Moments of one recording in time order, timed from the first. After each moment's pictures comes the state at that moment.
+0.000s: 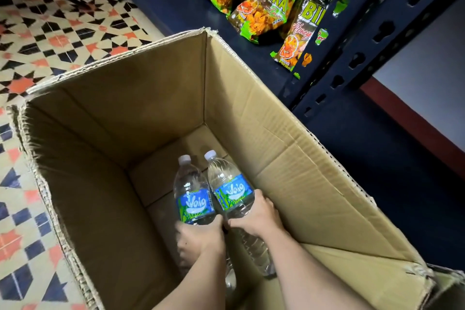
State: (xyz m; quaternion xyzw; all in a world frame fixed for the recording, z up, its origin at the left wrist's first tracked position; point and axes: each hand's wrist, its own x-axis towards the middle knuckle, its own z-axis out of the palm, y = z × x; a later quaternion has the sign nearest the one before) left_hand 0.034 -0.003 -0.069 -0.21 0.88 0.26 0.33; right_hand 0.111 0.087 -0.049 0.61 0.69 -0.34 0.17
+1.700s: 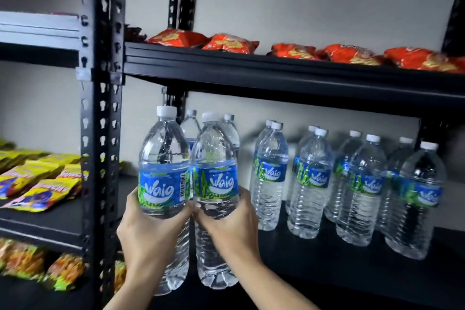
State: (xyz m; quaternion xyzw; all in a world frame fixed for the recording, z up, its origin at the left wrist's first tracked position) left_hand 0.157 0.063 0.462 0.43 0.54 0.70 0.17; right_hand 0.288 0.080 0.456 0.53 0.58 -0.10 -0.60
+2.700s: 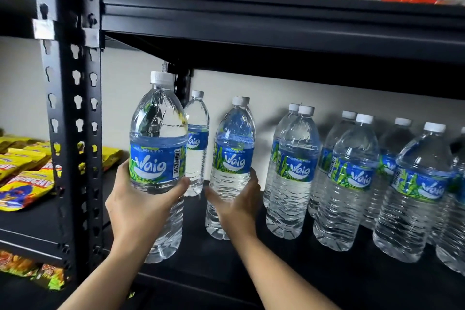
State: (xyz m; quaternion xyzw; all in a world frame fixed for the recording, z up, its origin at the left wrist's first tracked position) left_hand 0.132 0.164 0.454 0.44 0.52 0.72 0.15; right_hand 0.296 0.239 0.401 0.54 0.56 -0.11 -0.62
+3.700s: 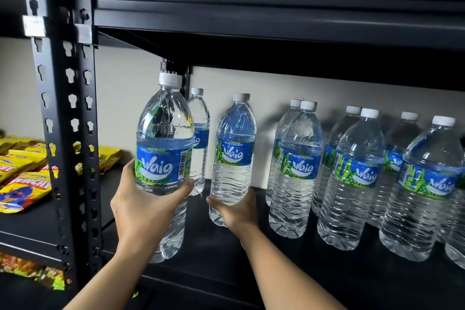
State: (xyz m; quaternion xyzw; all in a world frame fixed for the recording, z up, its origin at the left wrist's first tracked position) left_hand 0.139 0.170 0.450 0.46 0.51 0.71 0.15; right_hand 0.307 0.287 0.370 0.62 0.50 -0.25 -0.55
